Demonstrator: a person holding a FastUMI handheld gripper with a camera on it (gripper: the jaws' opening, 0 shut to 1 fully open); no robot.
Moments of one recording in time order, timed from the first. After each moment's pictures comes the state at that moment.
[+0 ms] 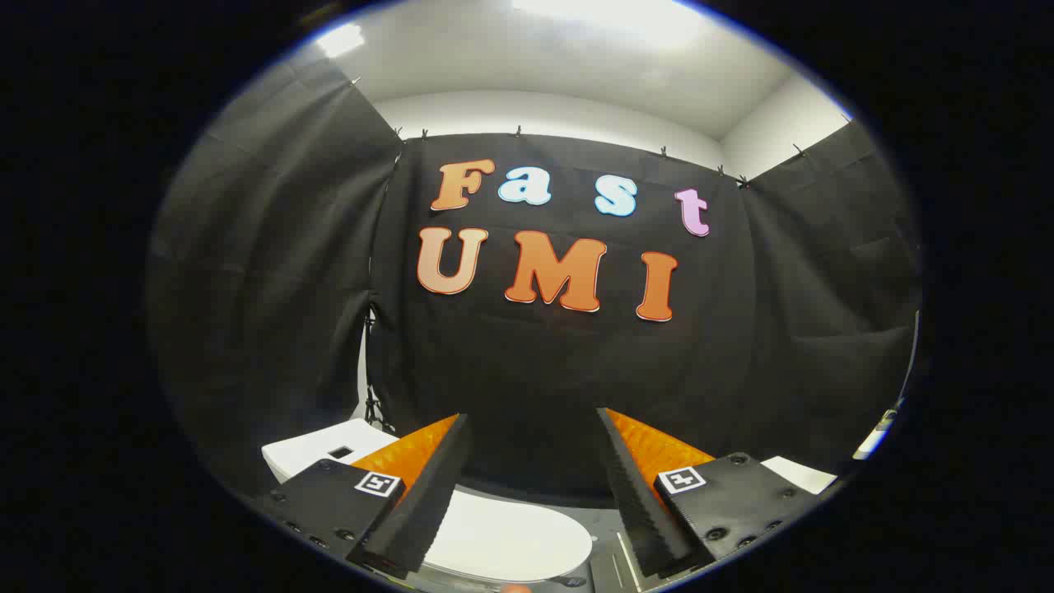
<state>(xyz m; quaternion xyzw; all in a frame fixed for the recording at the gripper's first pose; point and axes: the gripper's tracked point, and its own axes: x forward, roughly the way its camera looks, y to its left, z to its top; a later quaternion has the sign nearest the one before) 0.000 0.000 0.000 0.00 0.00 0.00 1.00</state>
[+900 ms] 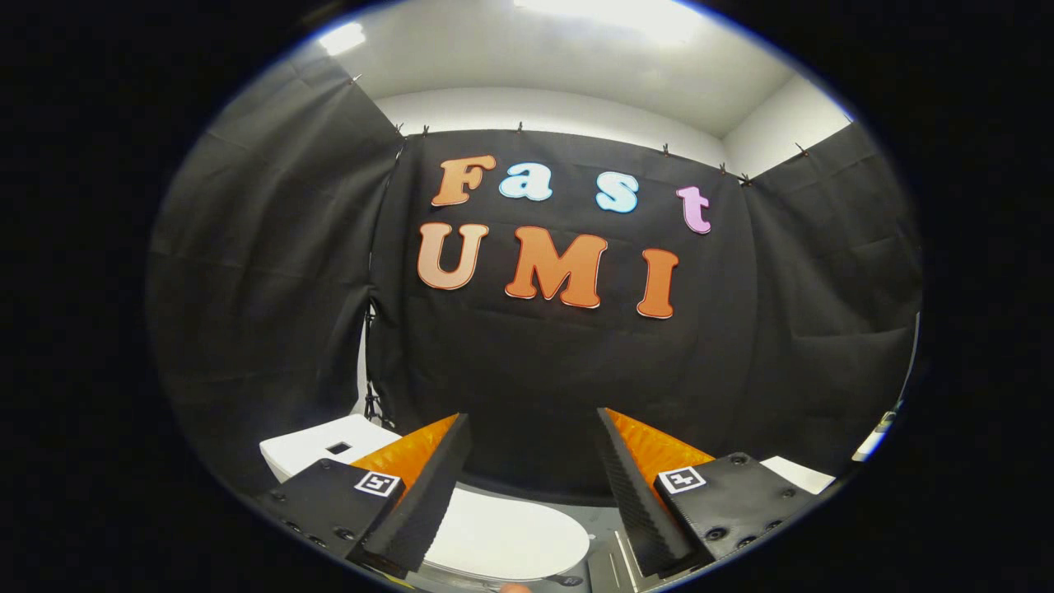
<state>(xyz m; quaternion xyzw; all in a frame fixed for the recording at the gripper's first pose) 0.001 -0.005 -0.006 0.00 0.01 0.00 1.00</state>
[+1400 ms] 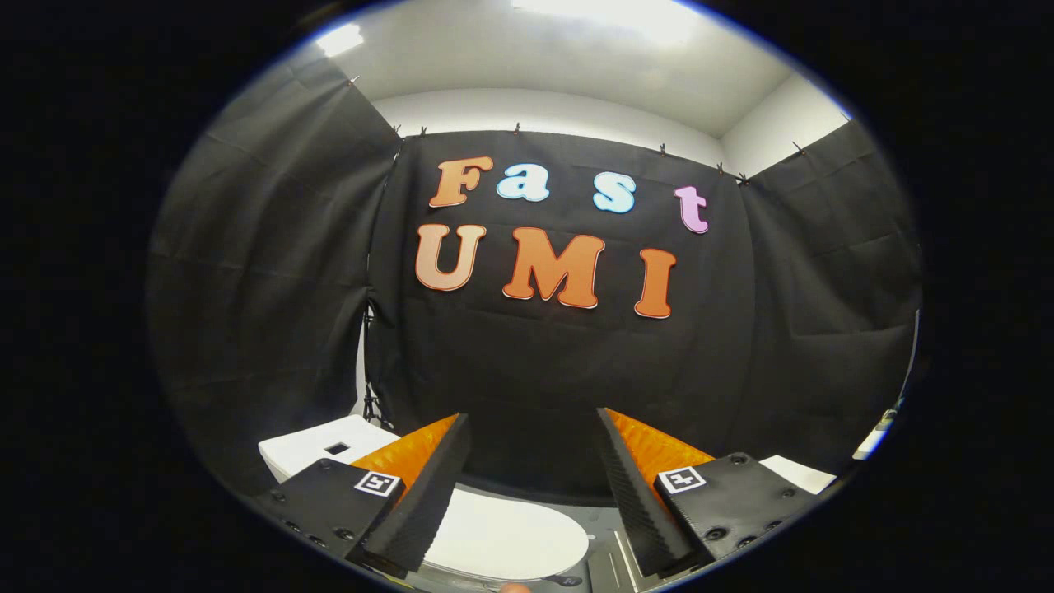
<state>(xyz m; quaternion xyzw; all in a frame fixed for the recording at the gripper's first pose) 0.002 -0.007 -0.009 0.01 0.00 0.00 1.00</state>
